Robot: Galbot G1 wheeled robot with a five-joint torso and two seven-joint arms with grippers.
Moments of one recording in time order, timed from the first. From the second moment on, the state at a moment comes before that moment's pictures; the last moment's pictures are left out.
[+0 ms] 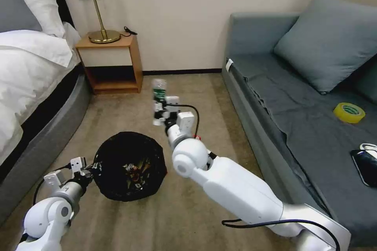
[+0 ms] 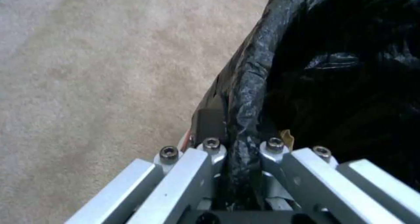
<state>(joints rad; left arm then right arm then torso) 1.38 -1.19 -0.79 -1.80 -0.73 0.50 0.05 -0.49 1.34 -0.53 1.75 0.73 -0.07 0.56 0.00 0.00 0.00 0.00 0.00</state>
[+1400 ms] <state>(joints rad) 1.40 -1.23 -0.83 -1.86 -0.80 0.56 0.01 -0.72 1.26 -0.63 1.64 0.32 0.10 0.32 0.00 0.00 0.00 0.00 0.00</state>
